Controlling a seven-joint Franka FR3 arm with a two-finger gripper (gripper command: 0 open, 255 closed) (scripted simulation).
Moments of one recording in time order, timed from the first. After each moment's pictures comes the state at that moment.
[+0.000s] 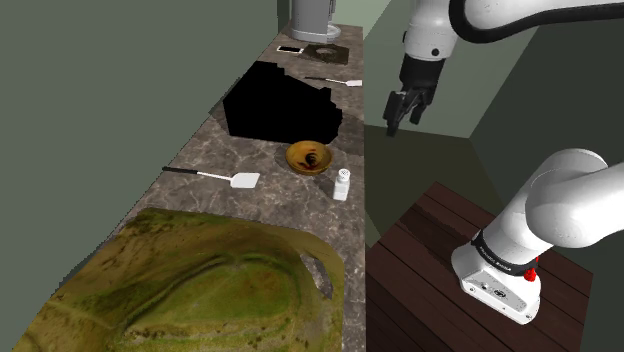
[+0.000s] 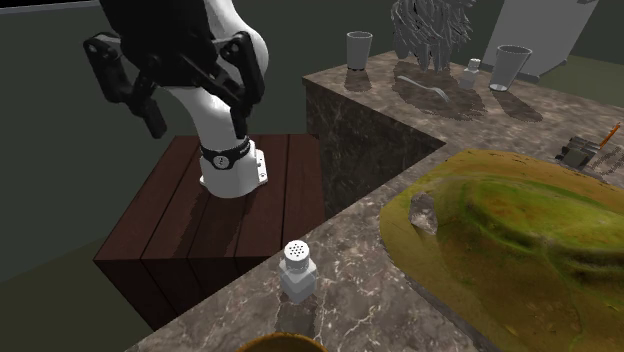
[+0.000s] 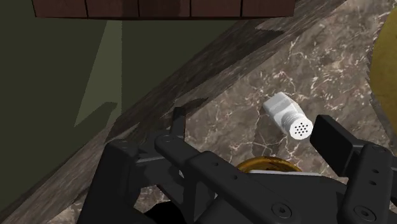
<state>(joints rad) 0.05 -0.66 0.14 -2.48 0.12 1.75 0.21</state>
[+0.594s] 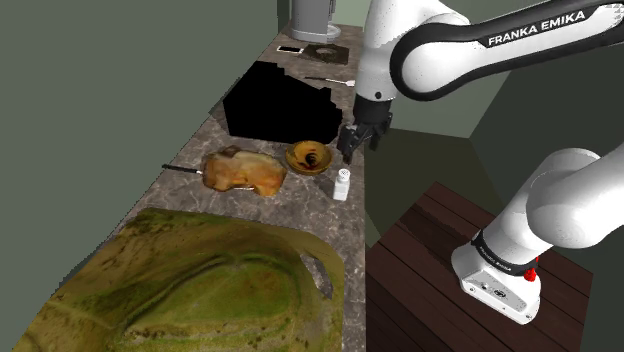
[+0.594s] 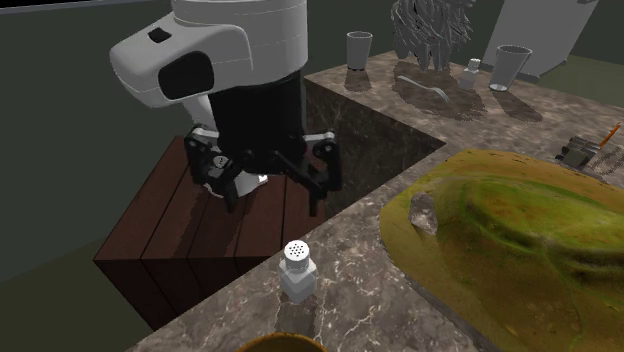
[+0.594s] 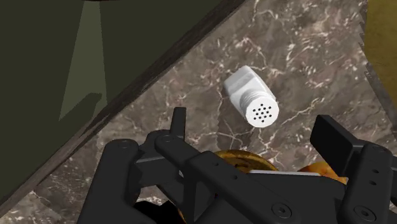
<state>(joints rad) 0.08 -0.42 0.30 -2.48 0.16 2.04 0.38</state>
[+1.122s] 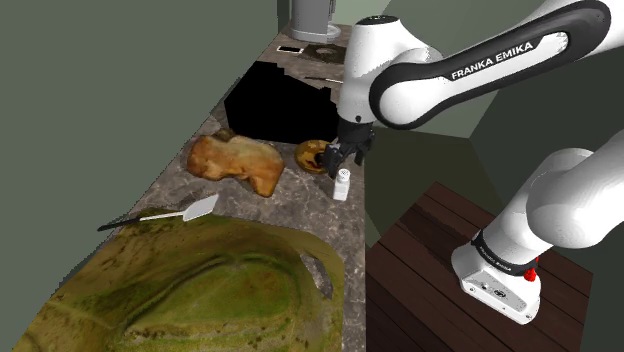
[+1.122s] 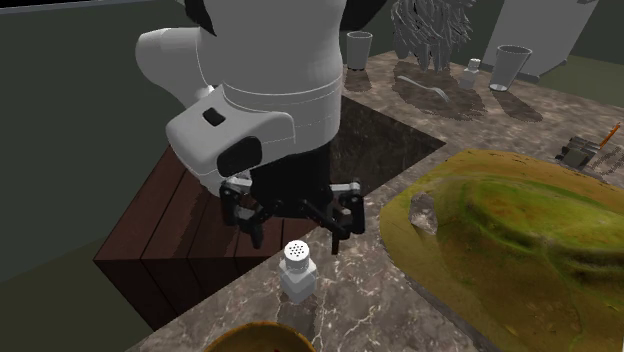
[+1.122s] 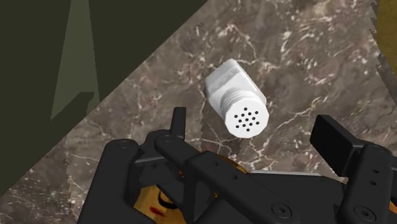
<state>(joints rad) 0.08 -0.29 0.36 -2.49 0.15 2.20 0.45</state>
